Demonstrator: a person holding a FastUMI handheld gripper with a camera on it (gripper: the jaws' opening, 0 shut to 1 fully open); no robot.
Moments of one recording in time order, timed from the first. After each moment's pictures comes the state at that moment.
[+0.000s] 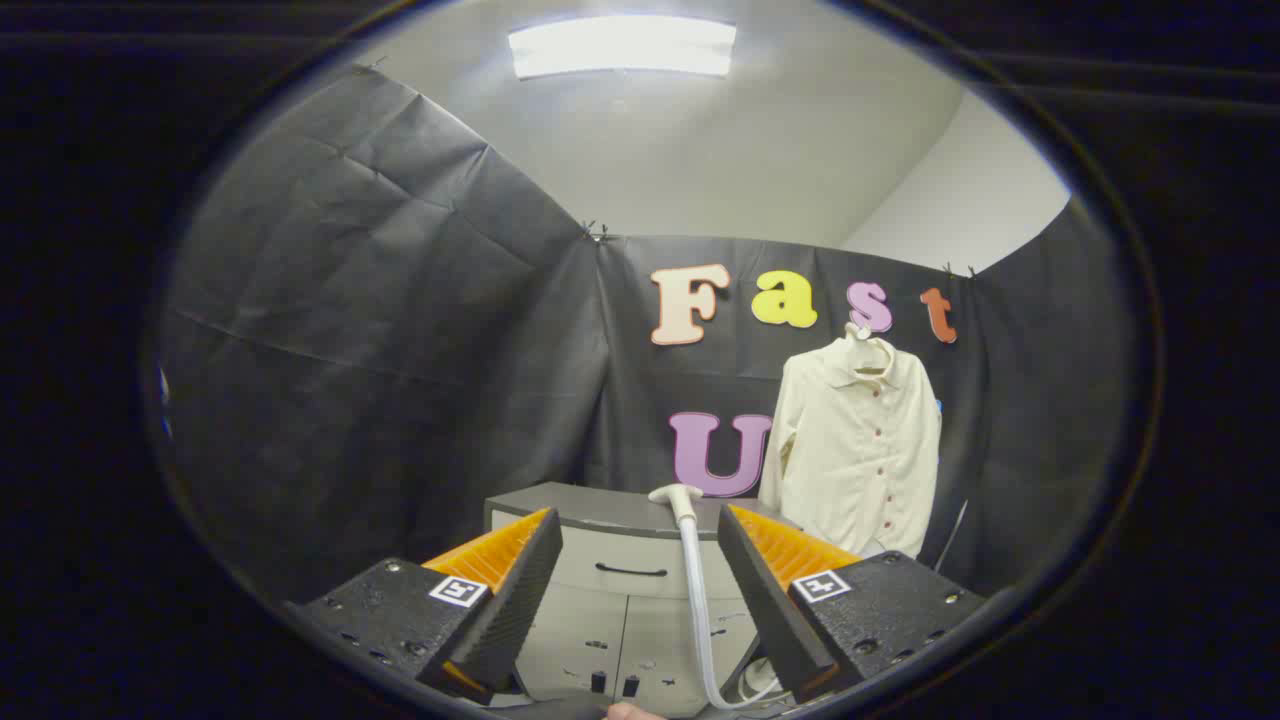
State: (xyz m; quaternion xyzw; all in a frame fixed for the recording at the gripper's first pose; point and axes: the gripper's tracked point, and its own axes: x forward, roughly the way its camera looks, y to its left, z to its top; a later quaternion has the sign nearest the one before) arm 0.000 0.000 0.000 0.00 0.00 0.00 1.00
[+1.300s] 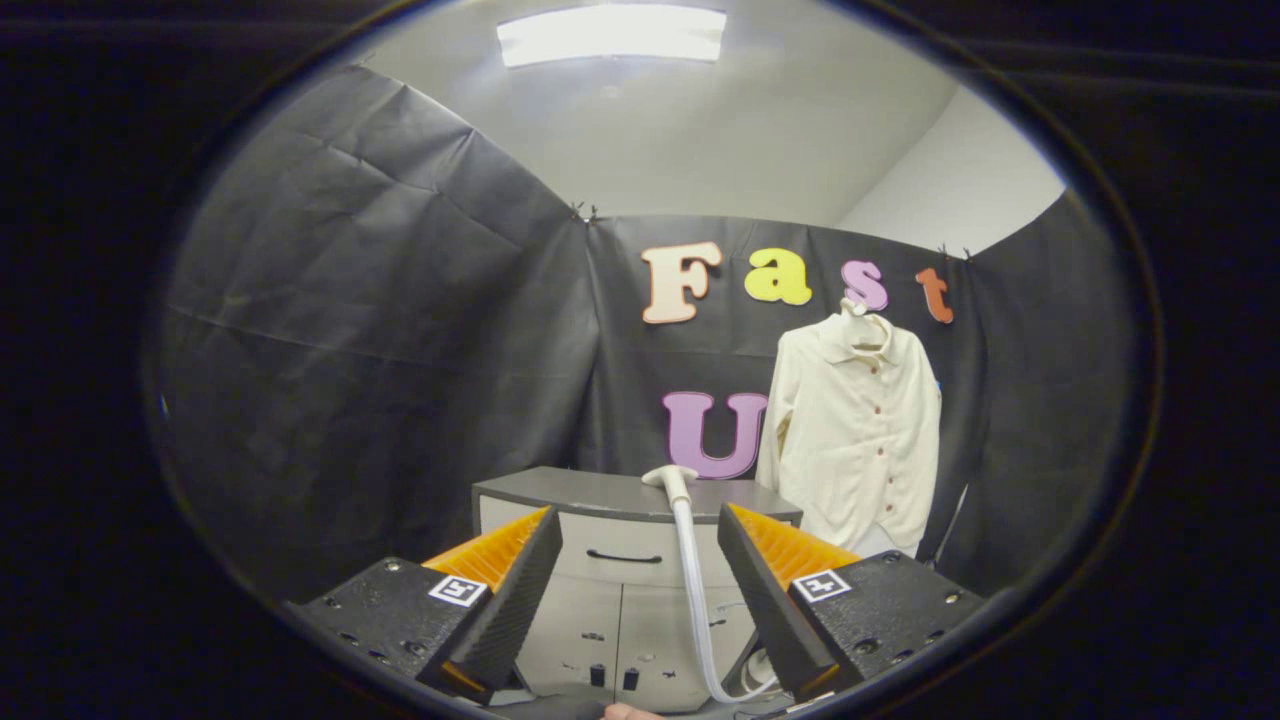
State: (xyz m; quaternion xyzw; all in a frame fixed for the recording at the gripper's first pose) arm 0.020 -0.007 -0.031 0.01 0.03 0.00 1.00
